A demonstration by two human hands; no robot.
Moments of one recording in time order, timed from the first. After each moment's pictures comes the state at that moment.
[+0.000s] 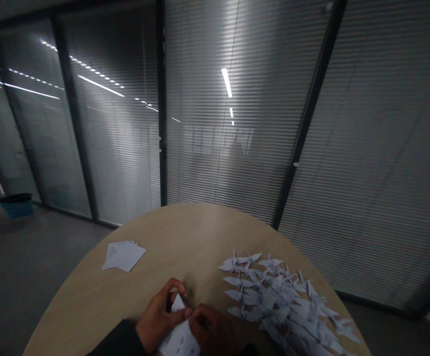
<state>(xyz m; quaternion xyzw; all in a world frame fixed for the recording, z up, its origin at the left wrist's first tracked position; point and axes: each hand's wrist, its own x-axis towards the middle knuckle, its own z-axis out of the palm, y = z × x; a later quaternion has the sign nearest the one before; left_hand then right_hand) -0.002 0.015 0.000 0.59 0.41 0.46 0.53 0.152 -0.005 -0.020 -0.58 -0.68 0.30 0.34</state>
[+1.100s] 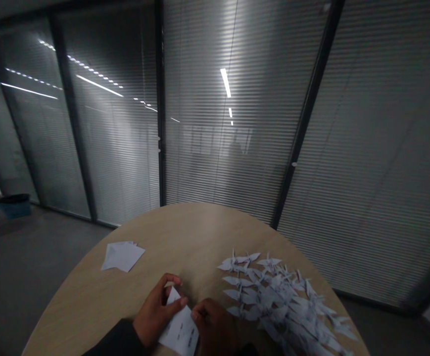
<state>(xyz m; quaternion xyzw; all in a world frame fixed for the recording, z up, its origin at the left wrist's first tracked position) 0.000 0.016 0.008 0.52 0.39 0.49 0.58 0.155 -0.009 -0.009 -0.60 -0.66 0.25 0.38</state>
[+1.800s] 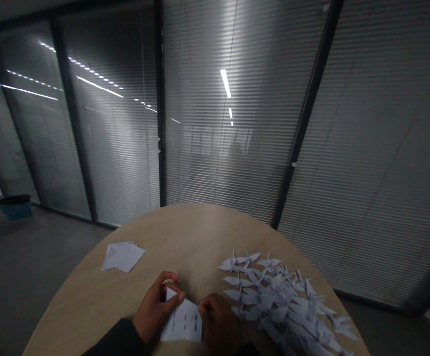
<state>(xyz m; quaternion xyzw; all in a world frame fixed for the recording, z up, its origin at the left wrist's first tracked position) -0.005 0.020 0.011 0.53 0.44 0.50 0.52 0.160 -0.005 -0.011 -0.59 -0.67 0.13 0.42</state>
